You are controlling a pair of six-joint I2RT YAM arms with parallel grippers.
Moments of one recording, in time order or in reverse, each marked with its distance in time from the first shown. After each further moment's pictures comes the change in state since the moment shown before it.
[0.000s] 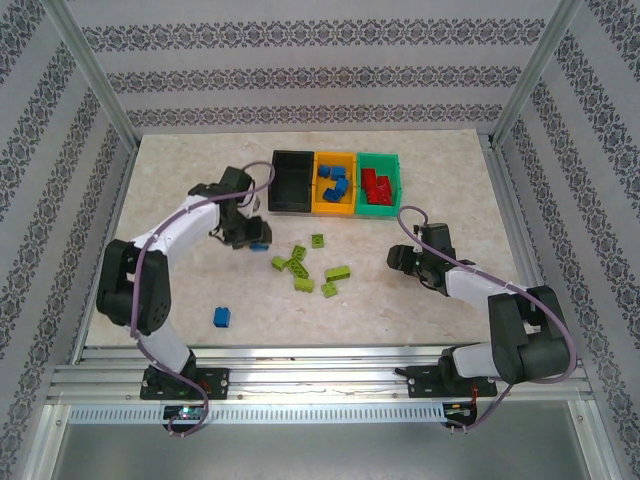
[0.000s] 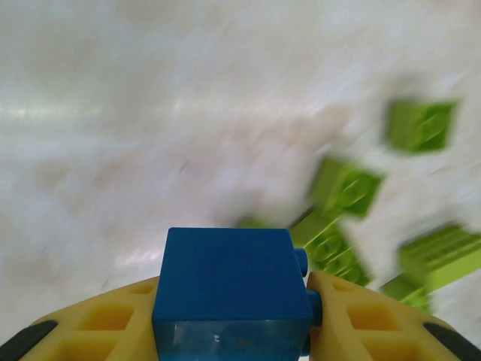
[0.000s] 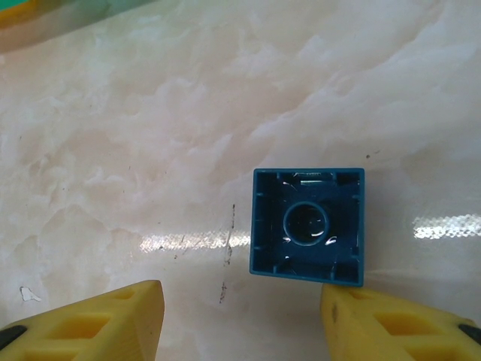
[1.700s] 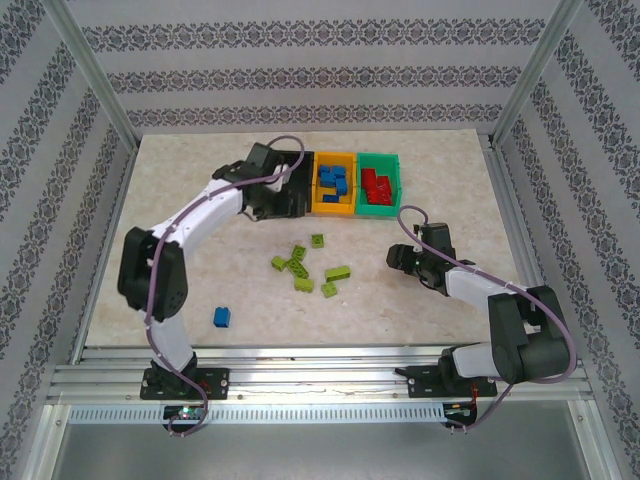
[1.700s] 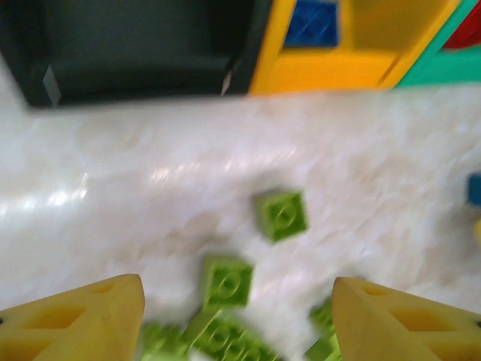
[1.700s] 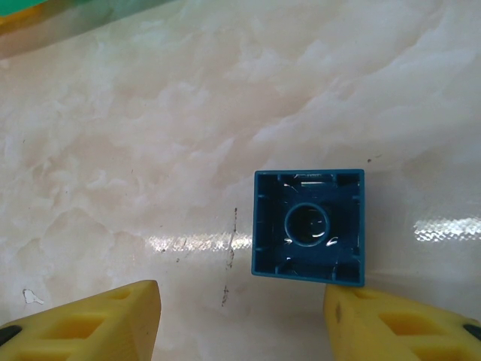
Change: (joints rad) left arm -0.117 0.058 0.148 0.068 -0.063 0.032; right arm 0.000 0.000 0.000 0.005 0.000 0.001
